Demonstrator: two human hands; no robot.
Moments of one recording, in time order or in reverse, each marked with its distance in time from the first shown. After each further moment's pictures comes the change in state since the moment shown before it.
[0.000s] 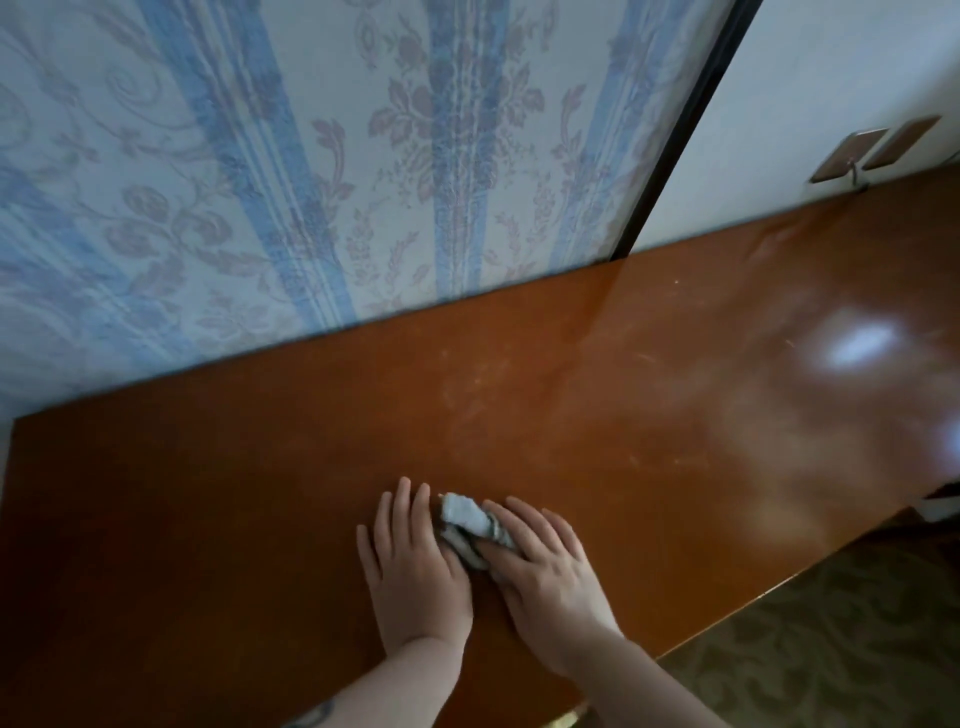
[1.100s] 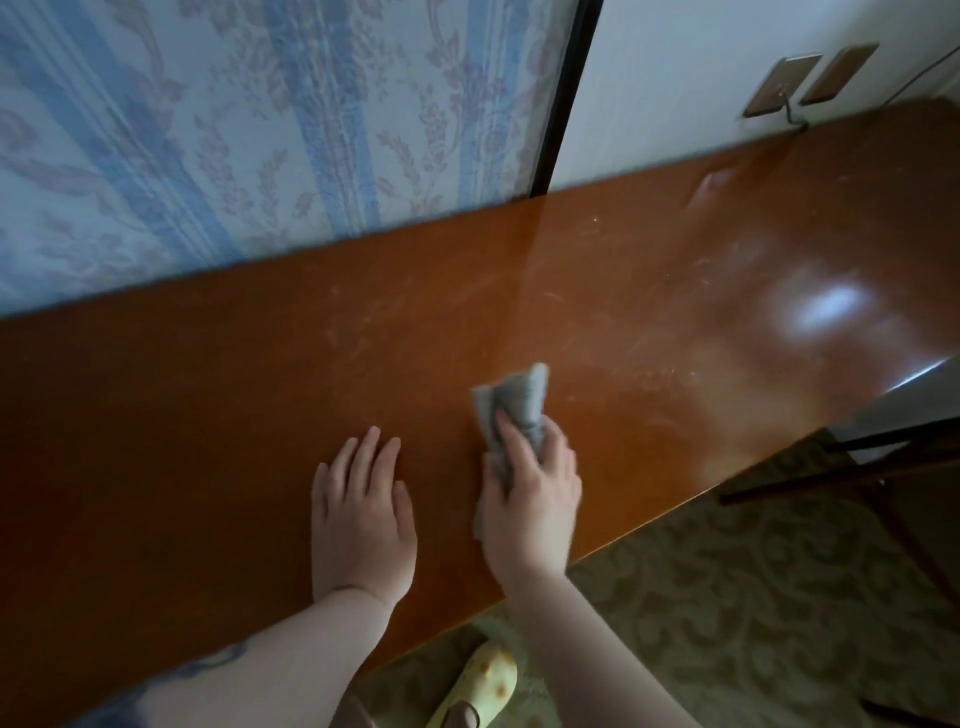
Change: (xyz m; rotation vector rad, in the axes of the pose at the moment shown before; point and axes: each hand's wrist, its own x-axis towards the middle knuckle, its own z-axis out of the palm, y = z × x) left_hand -0.038 0.050 0.020 0.106 -0.081 0.231; right_hand -0.031 0.055 -0.030 0.299 0.406 0.586
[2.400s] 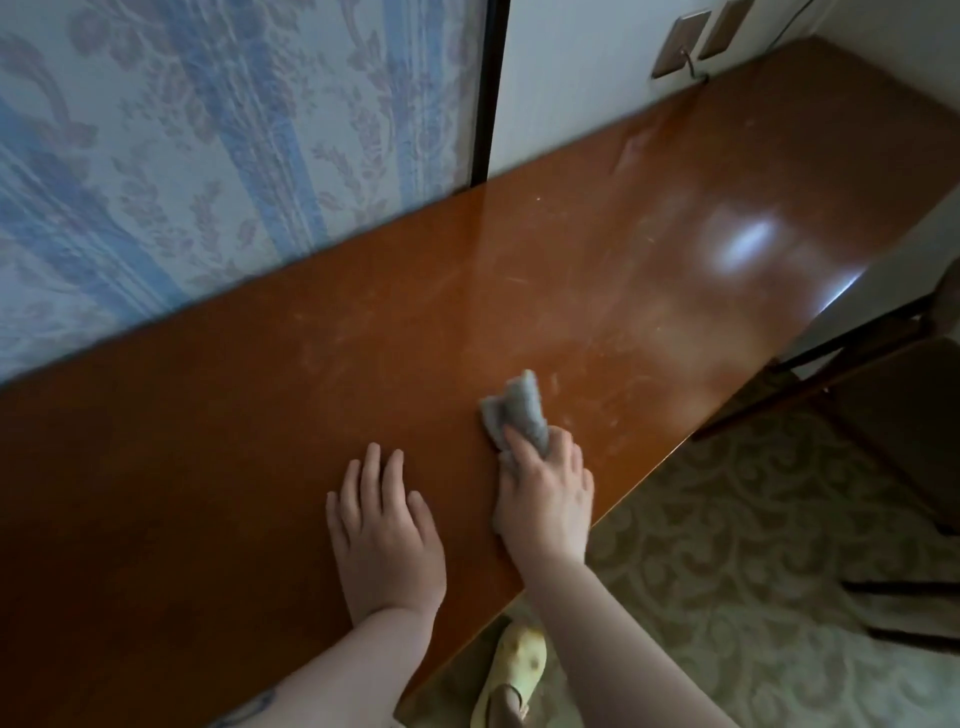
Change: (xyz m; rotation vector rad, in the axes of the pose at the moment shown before) left_hand -0.001 -0.002 -0.002 -0.096 -0.027 -0.001; right_hand -0.012 0.000 0.017 -0.278 0.059 0.142
